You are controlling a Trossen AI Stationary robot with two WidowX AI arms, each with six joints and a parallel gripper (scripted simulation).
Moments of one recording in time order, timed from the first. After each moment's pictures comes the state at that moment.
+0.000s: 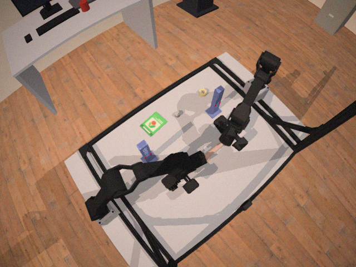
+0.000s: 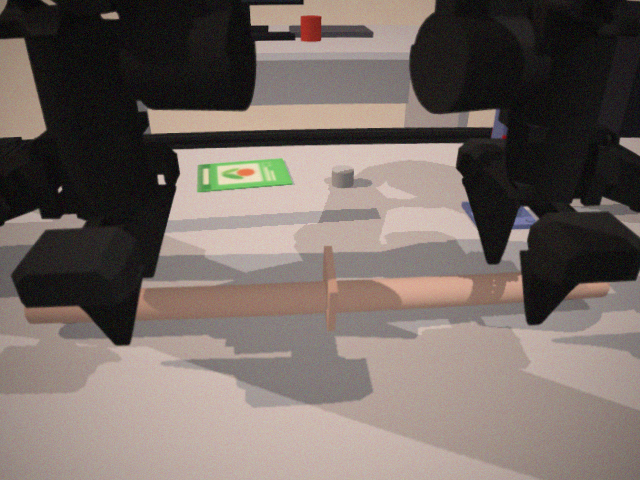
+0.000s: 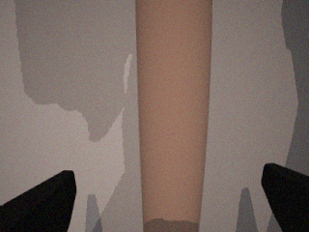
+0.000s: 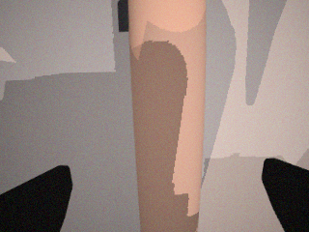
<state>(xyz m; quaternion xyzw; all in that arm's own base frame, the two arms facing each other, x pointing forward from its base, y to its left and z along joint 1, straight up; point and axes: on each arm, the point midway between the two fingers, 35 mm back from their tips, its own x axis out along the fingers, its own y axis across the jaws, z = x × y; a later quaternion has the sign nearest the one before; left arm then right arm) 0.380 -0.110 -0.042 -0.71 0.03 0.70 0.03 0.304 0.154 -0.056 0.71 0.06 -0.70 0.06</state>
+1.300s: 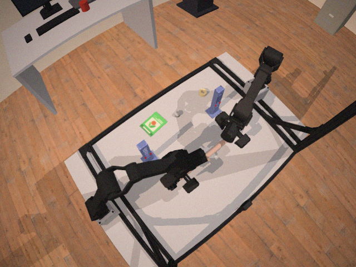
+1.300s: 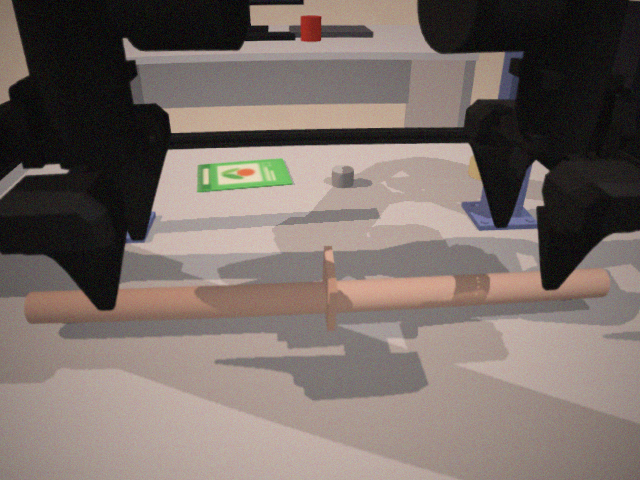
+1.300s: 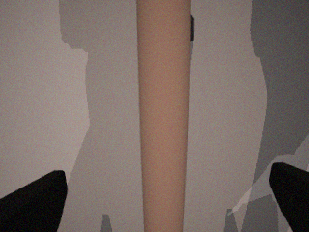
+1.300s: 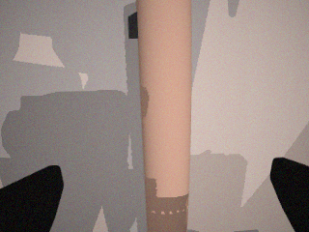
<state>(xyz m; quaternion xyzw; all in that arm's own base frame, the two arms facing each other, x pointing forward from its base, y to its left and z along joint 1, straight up) 0.377 -0.109 -0.008 -0.71 0.03 0.70 0.03 0.301 0.152 -0.022 0.71 0.06 -0.70 0.06</state>
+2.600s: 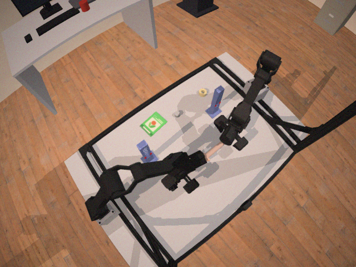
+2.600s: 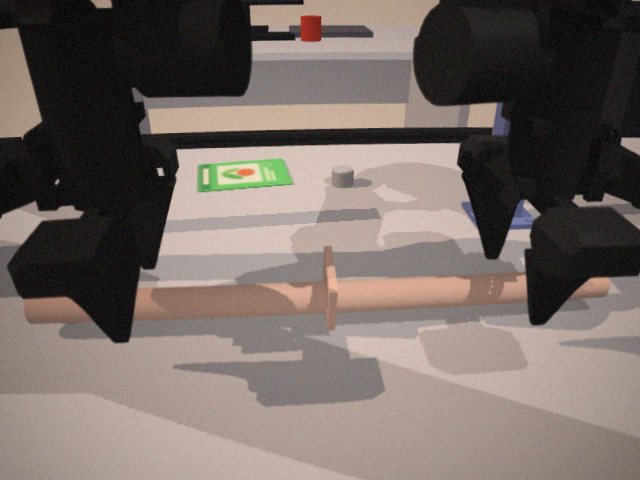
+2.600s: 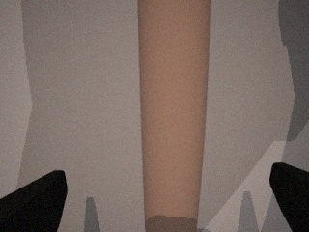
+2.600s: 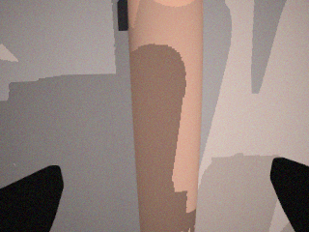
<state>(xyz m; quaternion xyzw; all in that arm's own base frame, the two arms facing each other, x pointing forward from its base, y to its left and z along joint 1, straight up) 0.380 -0.111 -0.036 -0.72 0.03 0.70 0.03 0.304 0.154 -0.053 0.71 0.06 -0.70 0.06</state>
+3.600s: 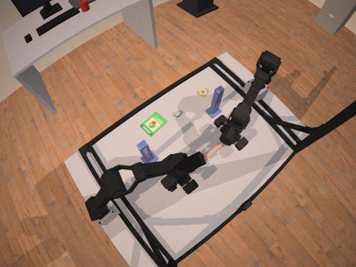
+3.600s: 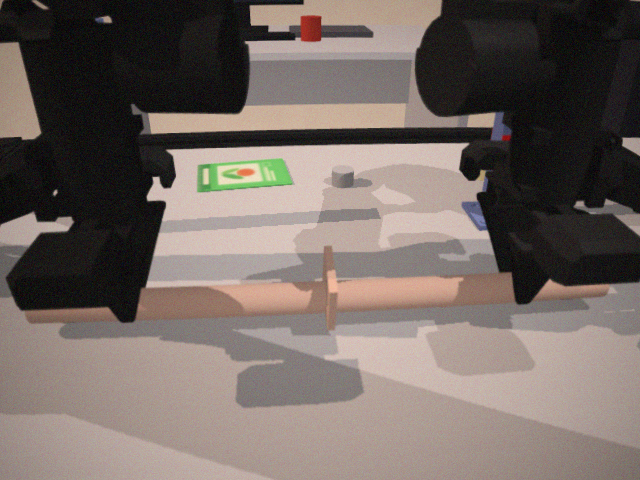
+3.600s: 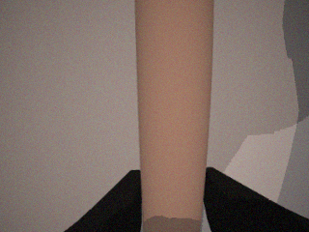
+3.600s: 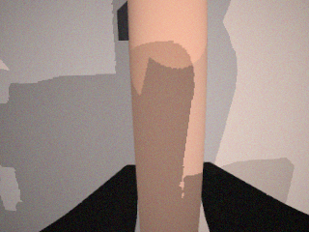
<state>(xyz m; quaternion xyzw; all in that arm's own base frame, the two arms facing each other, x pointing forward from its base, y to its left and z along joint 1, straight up) 0.376 -0.109 -0.044 -0.71 0.03 0.70 0.03 0.300 0.153 -0.058 0.71 0.06 -0.70 0.06</state>
